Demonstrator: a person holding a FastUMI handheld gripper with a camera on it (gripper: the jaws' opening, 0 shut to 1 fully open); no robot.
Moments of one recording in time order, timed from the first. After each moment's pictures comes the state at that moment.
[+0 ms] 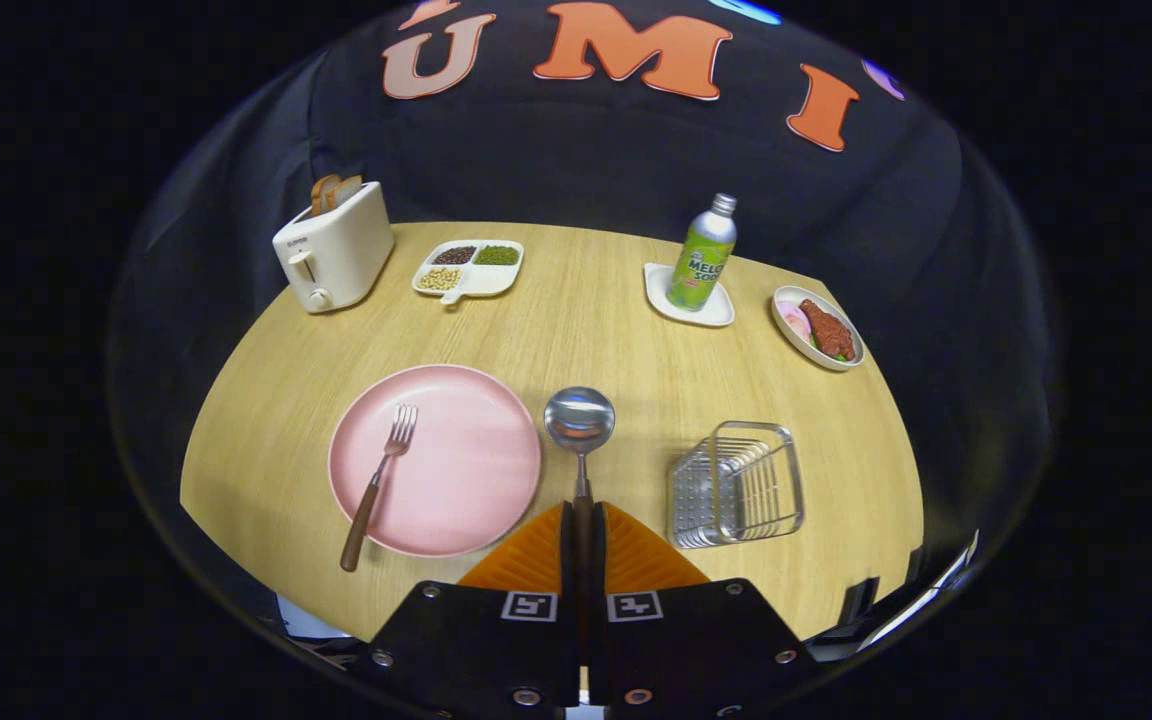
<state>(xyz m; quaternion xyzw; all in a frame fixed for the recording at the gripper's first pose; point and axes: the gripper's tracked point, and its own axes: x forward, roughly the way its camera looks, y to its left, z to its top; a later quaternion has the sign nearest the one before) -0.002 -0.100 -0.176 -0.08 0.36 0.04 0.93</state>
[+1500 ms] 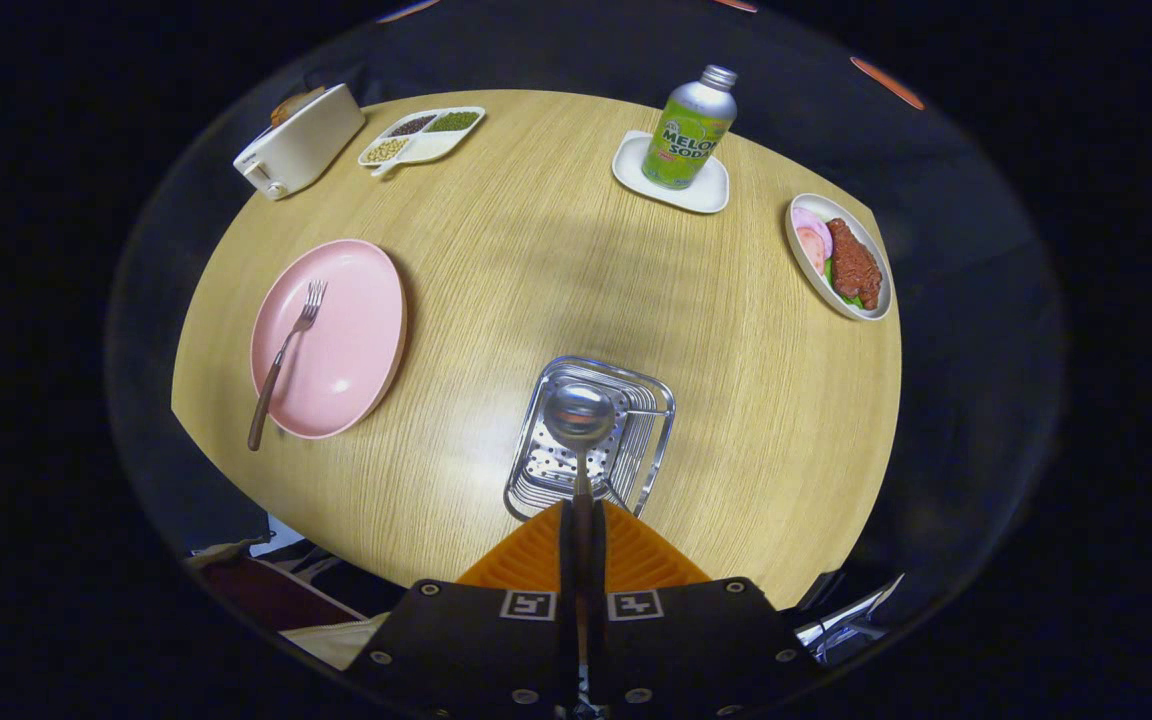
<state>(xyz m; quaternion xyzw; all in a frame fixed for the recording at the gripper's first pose) 0.019 -0.210 -0.203 -0.16 0.57 0.09 0.80</state>
